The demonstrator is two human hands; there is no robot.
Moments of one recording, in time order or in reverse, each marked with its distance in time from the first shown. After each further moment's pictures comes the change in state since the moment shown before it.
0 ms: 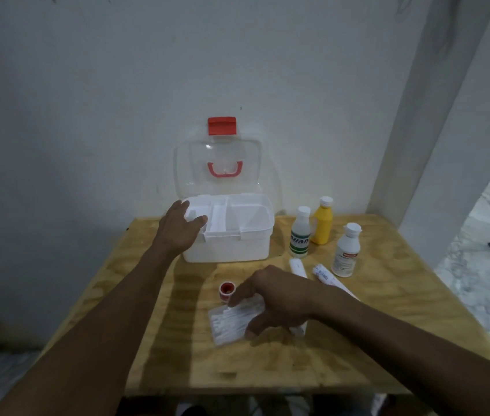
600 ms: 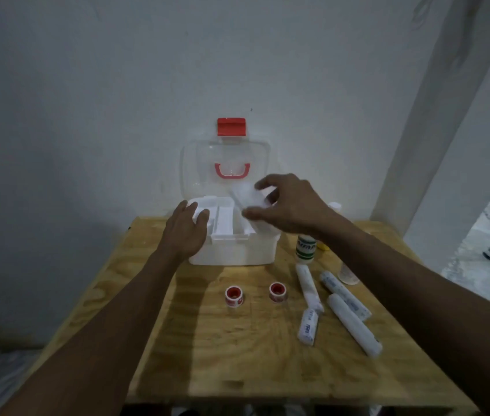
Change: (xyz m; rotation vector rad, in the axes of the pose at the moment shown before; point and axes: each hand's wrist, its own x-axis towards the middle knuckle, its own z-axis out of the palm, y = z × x) left_hand 0.000 -0.006 0.003 0.063 0.019 0.109; right_hand 0.035 -0.005 -0.103 0.164 0.581 0.315
